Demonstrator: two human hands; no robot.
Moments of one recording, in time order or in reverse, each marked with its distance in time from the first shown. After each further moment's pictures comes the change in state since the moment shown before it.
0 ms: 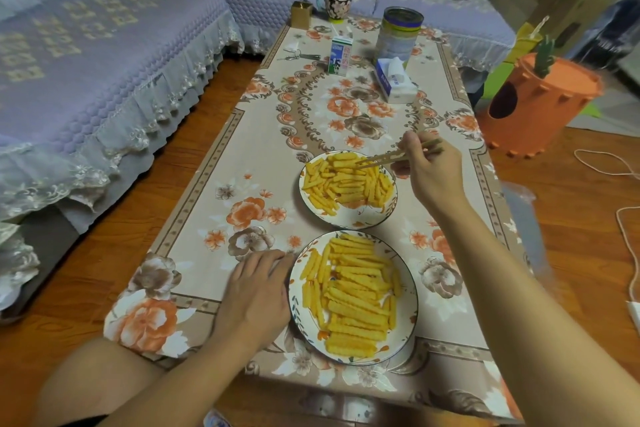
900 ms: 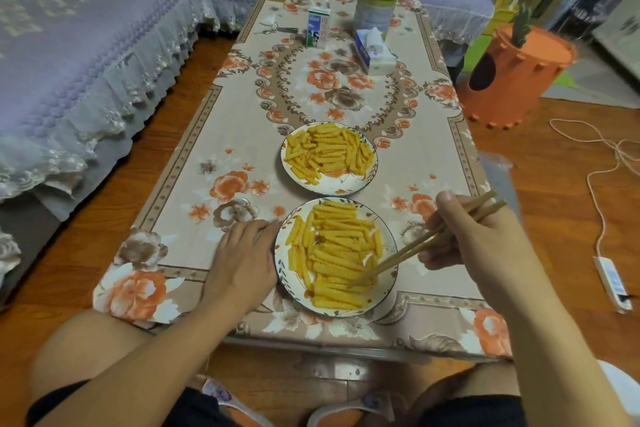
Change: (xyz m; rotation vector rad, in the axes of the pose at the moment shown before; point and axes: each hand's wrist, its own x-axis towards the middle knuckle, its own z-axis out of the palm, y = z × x) left_hand 0.000 -0.001 0.004 0.002 0.007 -0.011; right_hand -0.154 -0.040 -0.088 0.074 -0.102 0.411
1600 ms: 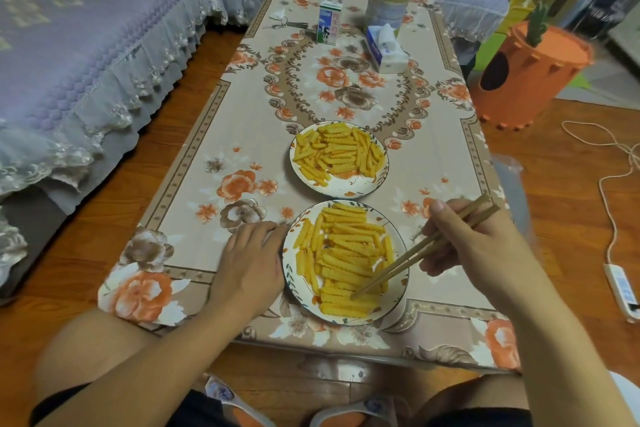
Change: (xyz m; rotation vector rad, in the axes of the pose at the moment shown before) left_hand -0.001 0.000 -0.004 -0.006 -0.023 0.023; right_hand 0.011 -0.003 0.009 -0.129 -0.126 -0.056
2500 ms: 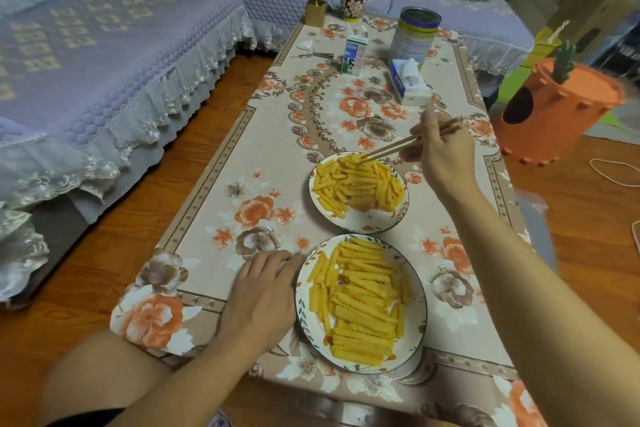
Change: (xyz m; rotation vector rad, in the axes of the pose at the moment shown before) left_hand 0.002 0.001 -0.002 0.010 0.022 -0.011; right_hand 0.178 -0.046 0.045 0.012 0.263 -0.261
